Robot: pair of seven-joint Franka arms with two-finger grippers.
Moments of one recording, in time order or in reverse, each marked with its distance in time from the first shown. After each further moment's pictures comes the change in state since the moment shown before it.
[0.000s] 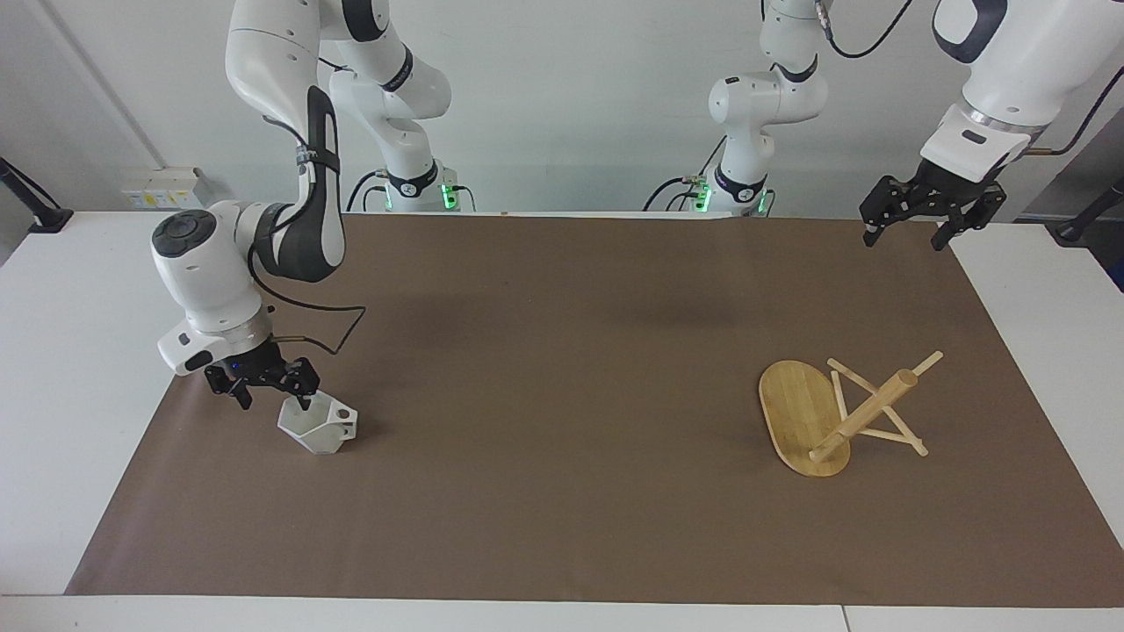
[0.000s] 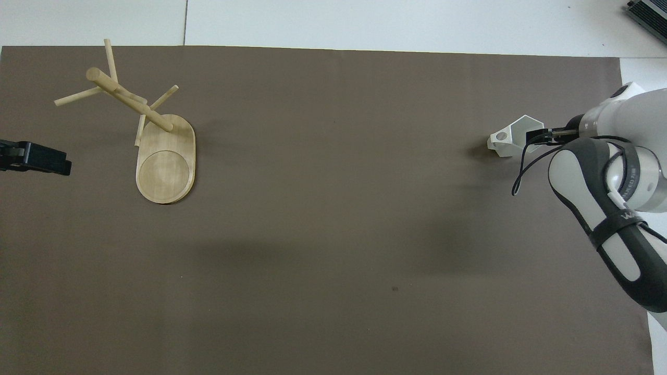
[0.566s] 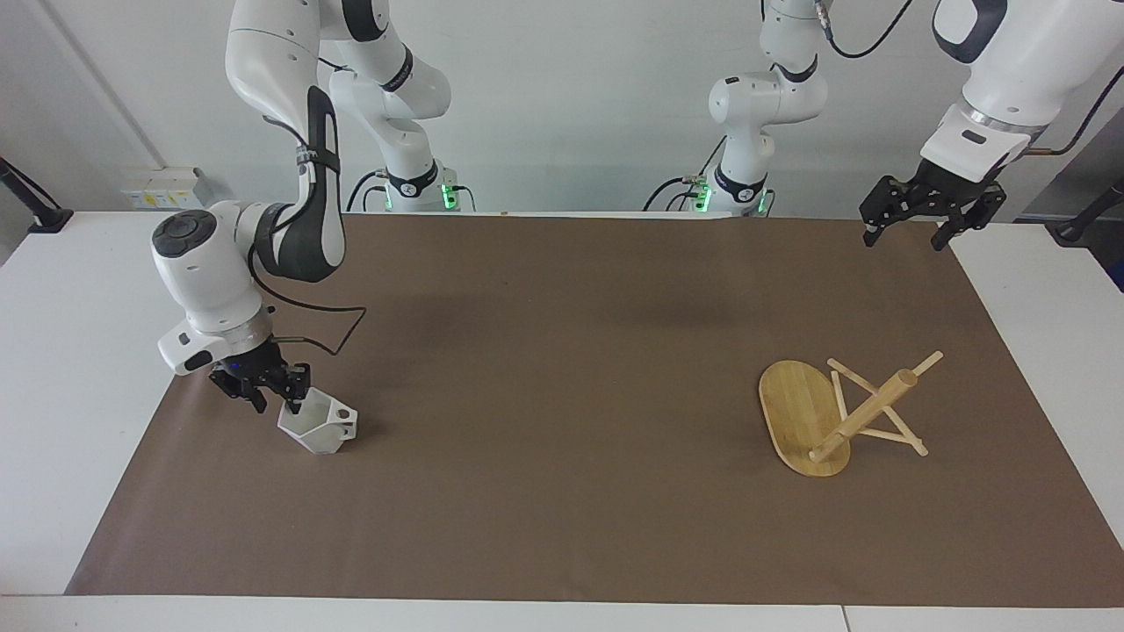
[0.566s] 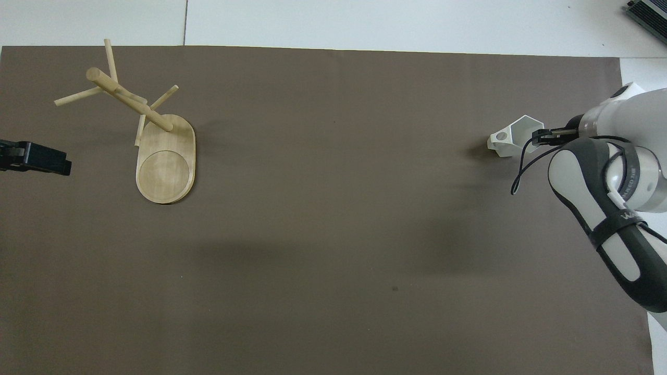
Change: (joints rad) left arm 0.000 0.000 0.000 0.000 0.000 0.000 0.000; right arm 0.000 0.000 0.000 0.000 0.000 0.000 0.014
